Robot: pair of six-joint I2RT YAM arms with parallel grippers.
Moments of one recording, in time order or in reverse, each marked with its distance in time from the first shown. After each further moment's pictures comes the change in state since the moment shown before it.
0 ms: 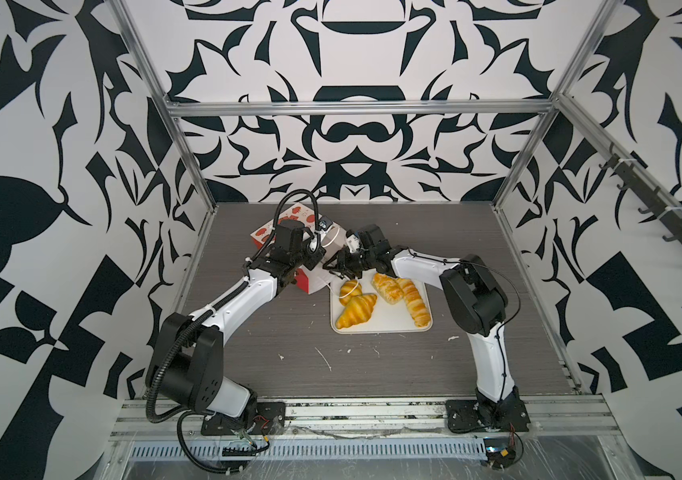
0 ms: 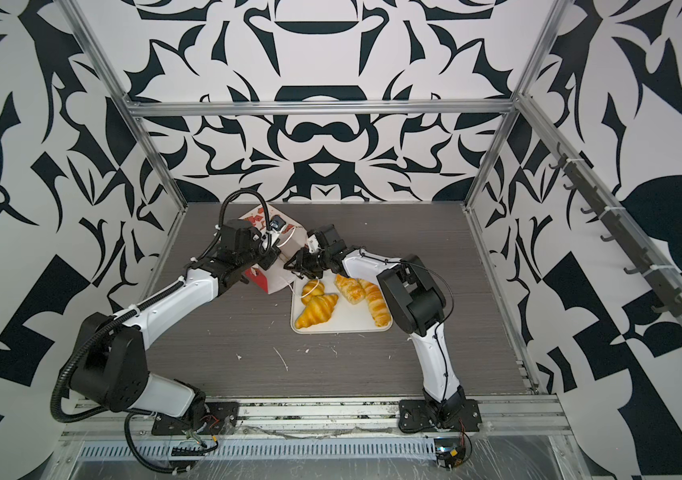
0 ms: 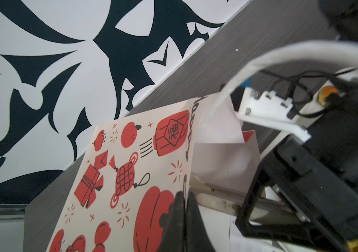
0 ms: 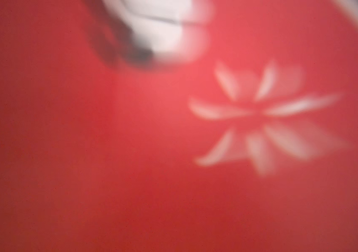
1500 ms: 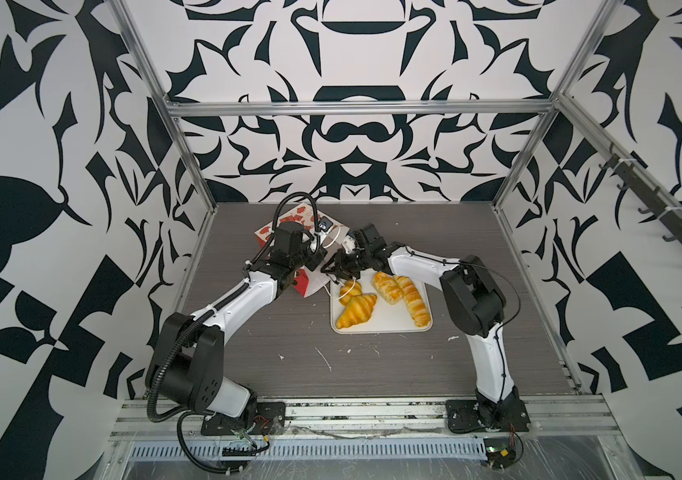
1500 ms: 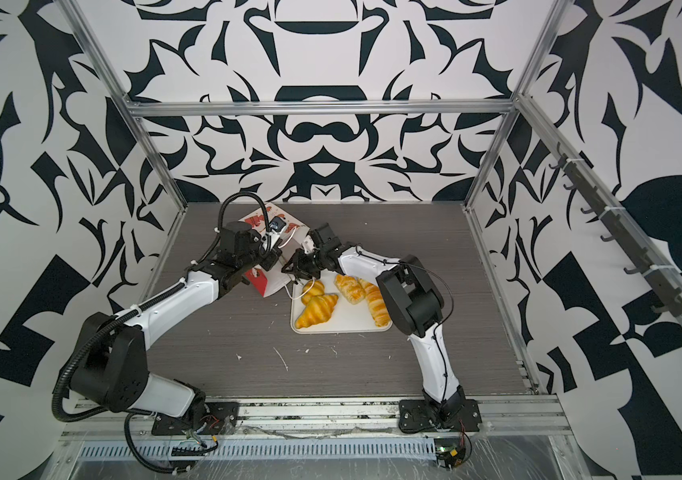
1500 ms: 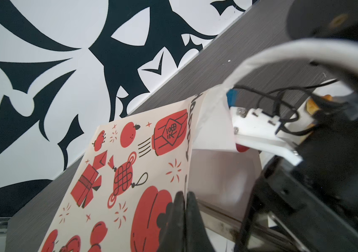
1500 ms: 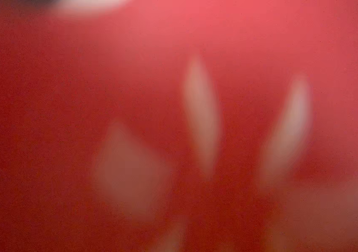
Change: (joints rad) left arm 0.004 -0.001 -0.034 0.062 0.045 -0.019; right arm 0.016 -0.059 0.037 -0.156 0.021 -0.091
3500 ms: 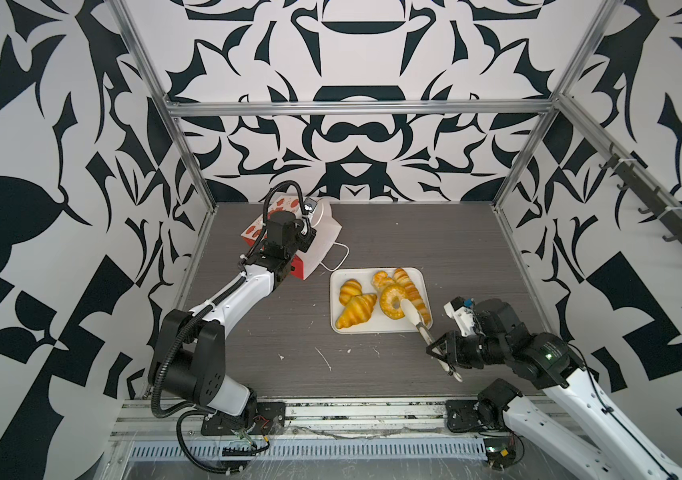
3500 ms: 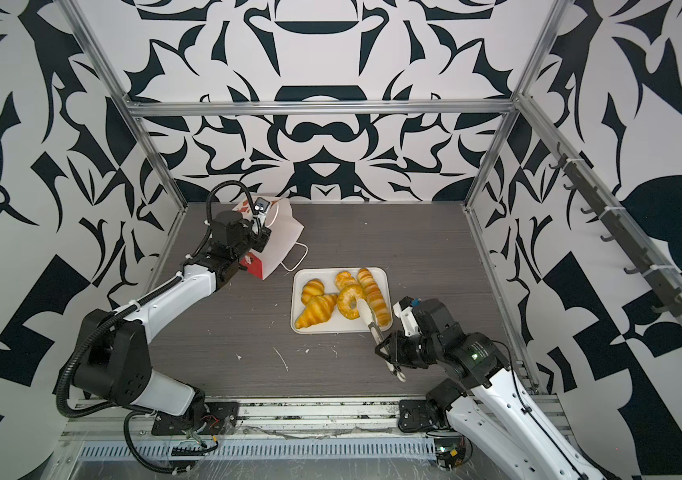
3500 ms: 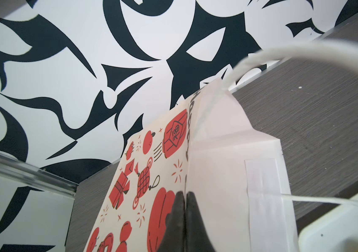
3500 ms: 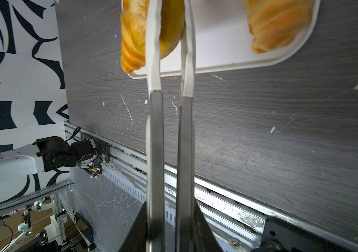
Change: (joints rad) left arm 0.059 0.018 0.063 0.106 -0.207 -0.060; right arm -0.108 -1.473 -0.818 -0.864 0.214 -0.081
